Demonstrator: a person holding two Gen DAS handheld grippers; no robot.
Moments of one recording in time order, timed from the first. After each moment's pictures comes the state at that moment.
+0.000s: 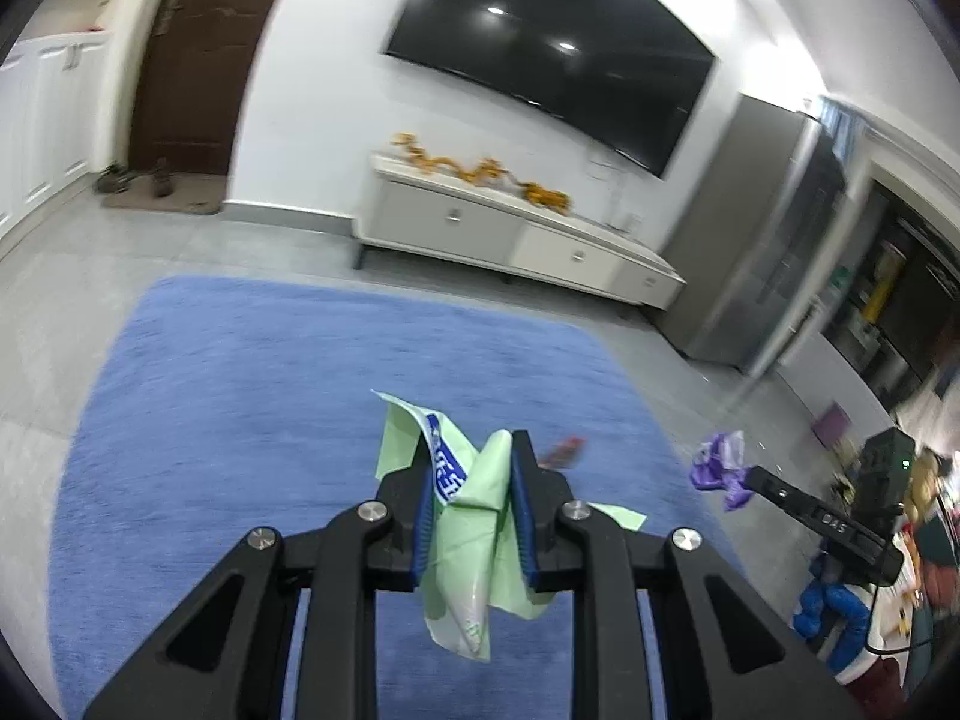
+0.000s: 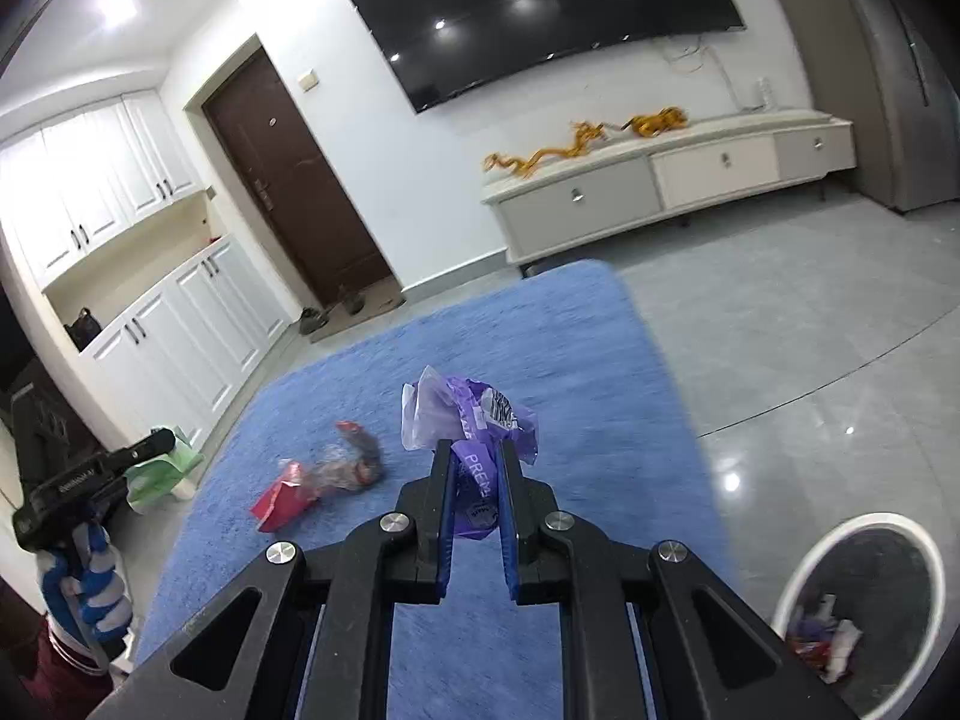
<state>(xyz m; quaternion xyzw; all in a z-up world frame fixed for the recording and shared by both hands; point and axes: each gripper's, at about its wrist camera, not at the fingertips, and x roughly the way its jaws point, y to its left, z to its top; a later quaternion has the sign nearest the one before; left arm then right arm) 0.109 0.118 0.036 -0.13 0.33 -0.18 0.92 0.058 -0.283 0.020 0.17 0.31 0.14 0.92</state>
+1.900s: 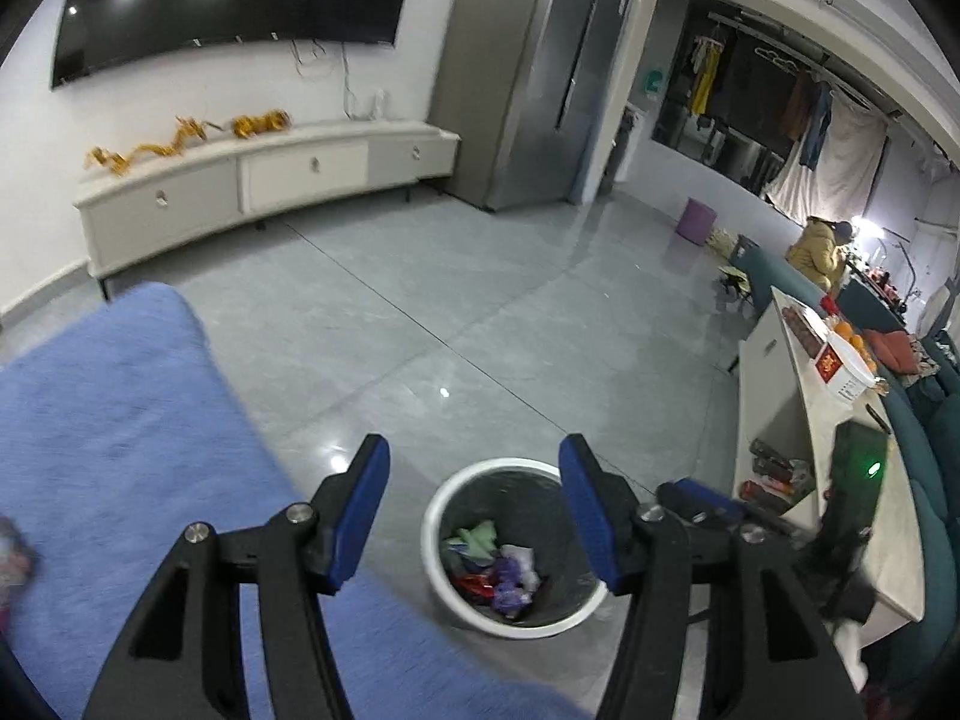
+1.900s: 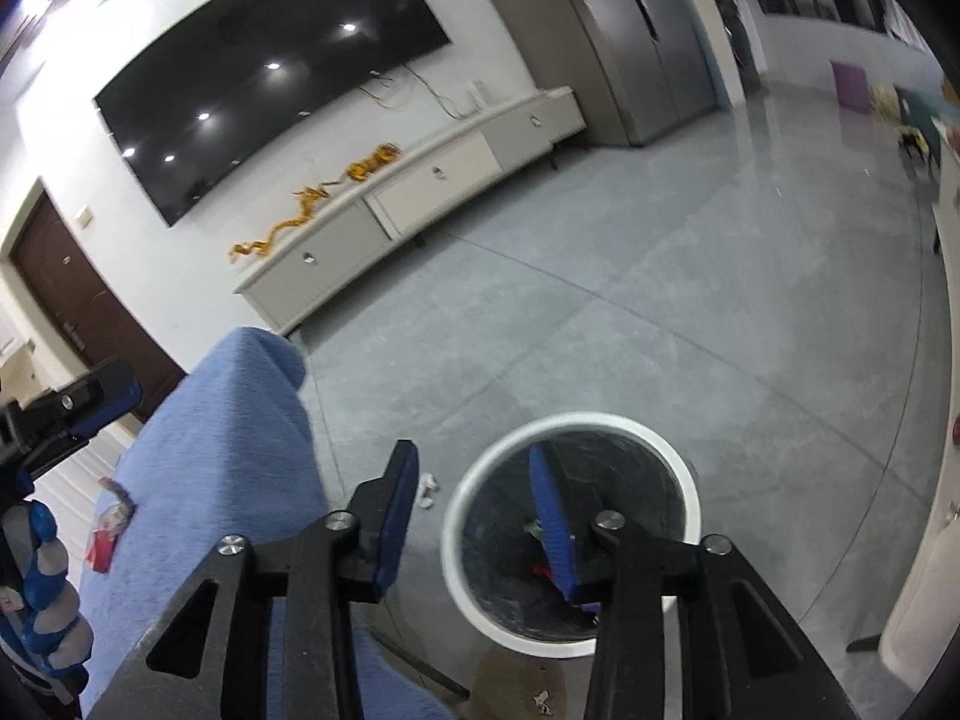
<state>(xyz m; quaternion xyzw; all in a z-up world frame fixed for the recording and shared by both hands) 0.083 -0.264 0.032 0.05 0.35 -0.40 0.85 -0.080 -0.497 -0.033 0.27 0.31 -0.12 0.91</state>
